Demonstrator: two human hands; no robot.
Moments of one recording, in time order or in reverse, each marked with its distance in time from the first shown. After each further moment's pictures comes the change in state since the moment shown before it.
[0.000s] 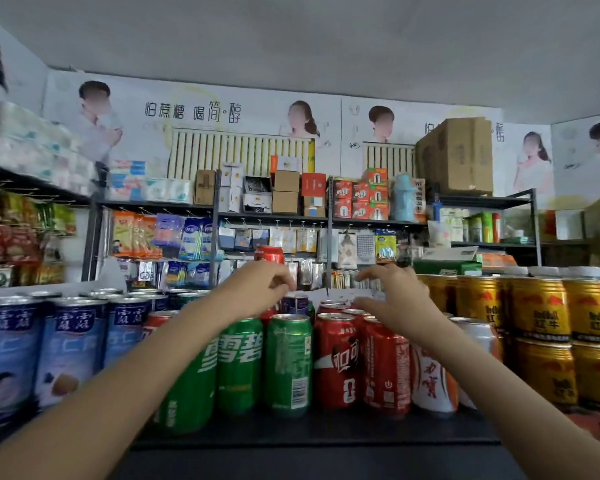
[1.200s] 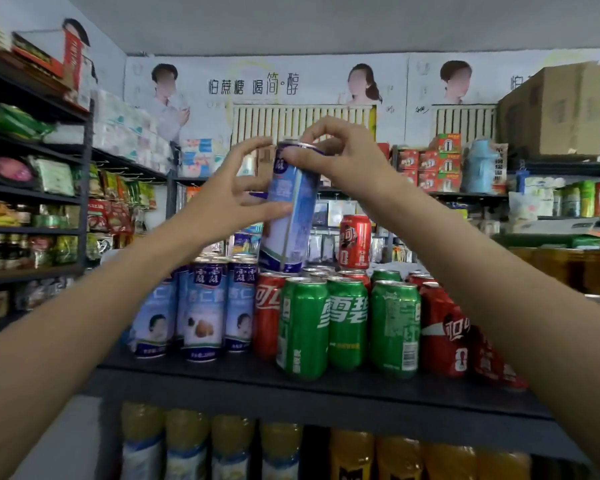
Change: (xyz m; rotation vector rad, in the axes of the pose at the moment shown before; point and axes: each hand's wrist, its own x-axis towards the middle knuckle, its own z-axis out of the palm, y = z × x) left_hand -0.093 -0.065 -0.112 -0.605 0.336 0.006; right_hand 0.055 -0.200 -0.008 0.993 0.001 -0.424
